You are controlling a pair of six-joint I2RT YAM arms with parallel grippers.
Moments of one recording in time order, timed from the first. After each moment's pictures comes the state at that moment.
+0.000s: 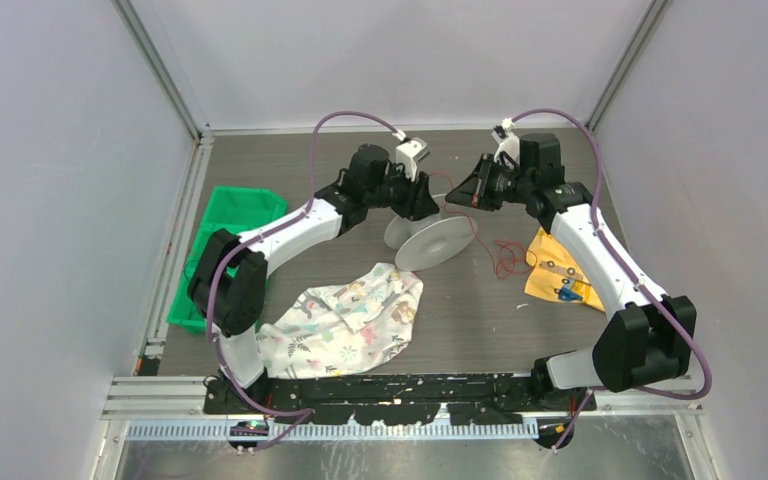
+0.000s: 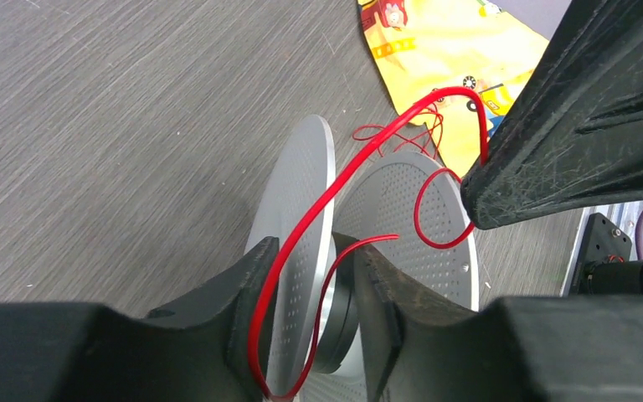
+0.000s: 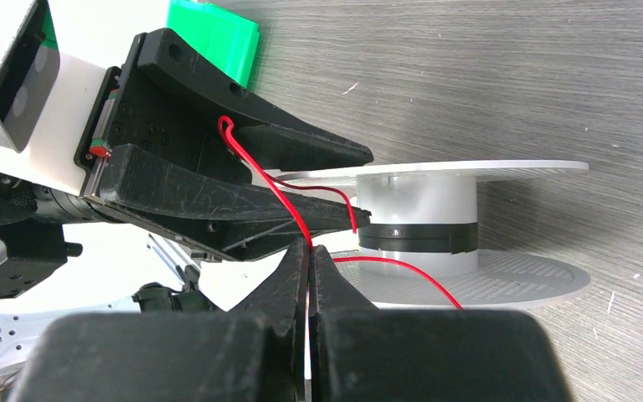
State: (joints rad) left arm -0.66 1.80 1.38 0.03 0.46 -0.18; right arm 0.21 1.38 1.19 -0.40 -0.60 0.54
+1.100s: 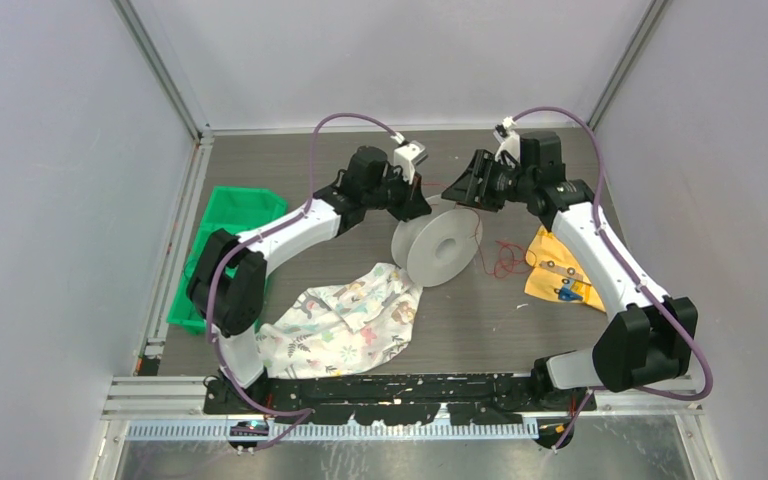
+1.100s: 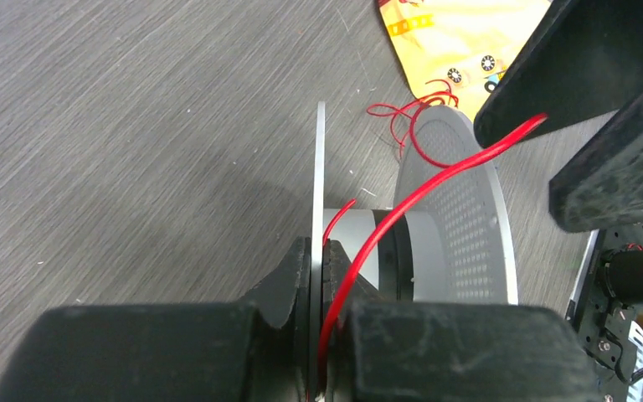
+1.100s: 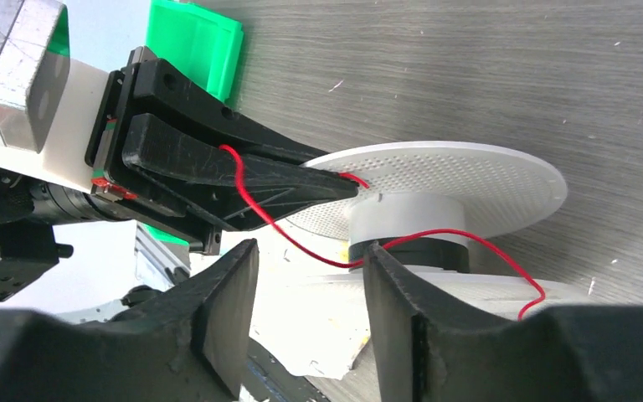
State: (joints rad) left arm -0.65 1.80 1.37 0.00 0.46 -0.16; right arm 0.21 1.38 1.21 -0.45 -0.57 0.52
